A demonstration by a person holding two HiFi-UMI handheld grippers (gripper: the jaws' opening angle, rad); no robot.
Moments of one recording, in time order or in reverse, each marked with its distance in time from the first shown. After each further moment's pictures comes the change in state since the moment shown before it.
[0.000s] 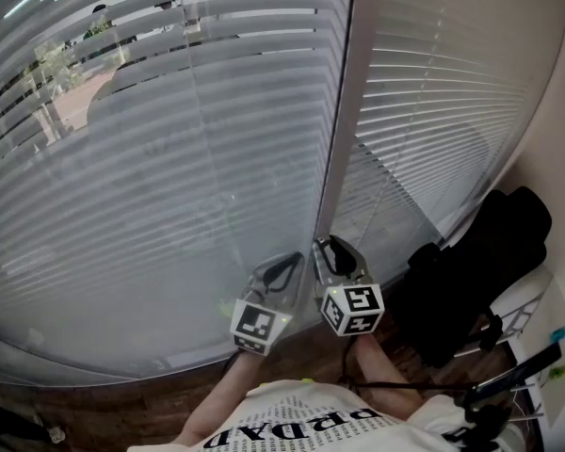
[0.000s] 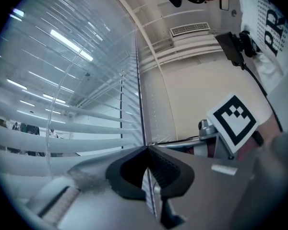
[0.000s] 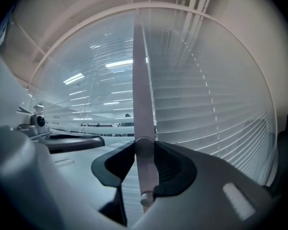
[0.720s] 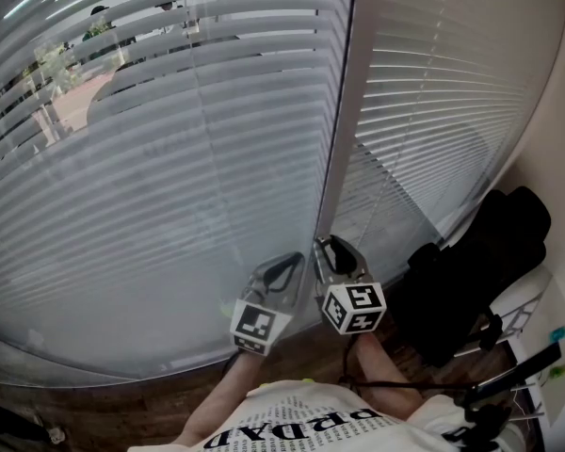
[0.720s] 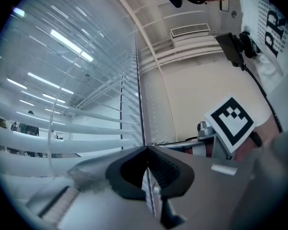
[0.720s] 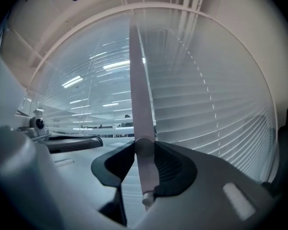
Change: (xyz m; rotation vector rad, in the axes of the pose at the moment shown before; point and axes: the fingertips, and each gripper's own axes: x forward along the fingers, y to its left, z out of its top) left arm -0.003 0.000 0.001 -0.001 -0.005 -0.004; right arm 0.000 0.000 -0.001 0.046 0.003 0.005
